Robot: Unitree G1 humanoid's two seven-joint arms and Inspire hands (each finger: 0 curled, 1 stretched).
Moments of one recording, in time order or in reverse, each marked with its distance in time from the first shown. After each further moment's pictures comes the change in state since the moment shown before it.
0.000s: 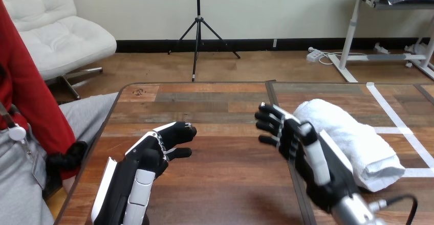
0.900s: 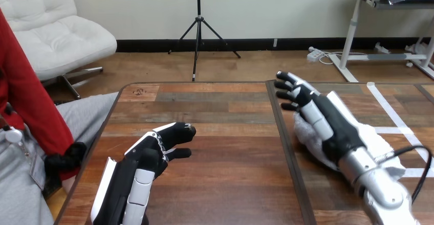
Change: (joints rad) left arm 0.000 0.002 0.003 0.000 0.000 0.000 0.002; right arm -0.368 -0.116 -0.019 0.446 -0.138 -0.132 -0.119
